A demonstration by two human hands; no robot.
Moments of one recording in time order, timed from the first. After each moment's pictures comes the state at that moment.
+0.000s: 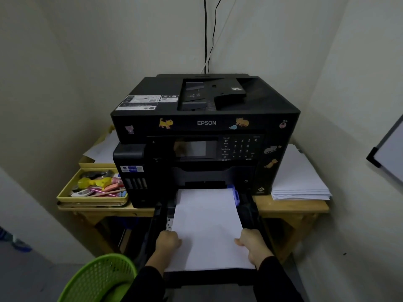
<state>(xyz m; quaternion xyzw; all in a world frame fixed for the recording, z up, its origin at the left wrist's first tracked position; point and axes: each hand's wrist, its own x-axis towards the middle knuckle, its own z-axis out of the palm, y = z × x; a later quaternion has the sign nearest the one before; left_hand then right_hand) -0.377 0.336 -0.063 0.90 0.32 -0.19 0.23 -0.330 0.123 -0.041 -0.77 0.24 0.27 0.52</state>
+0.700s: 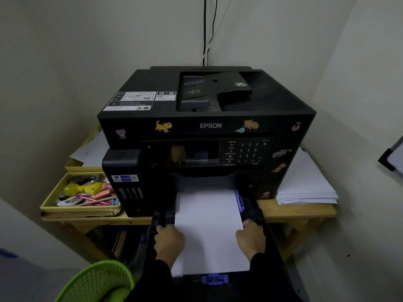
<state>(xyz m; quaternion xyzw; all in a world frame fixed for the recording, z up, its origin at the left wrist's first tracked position) -0.334 0.344 -0.069 0.87 0.37 -0.13 0.29 -0.292 0.157 -0.062 -0.92 0.18 0.15 0.32</state>
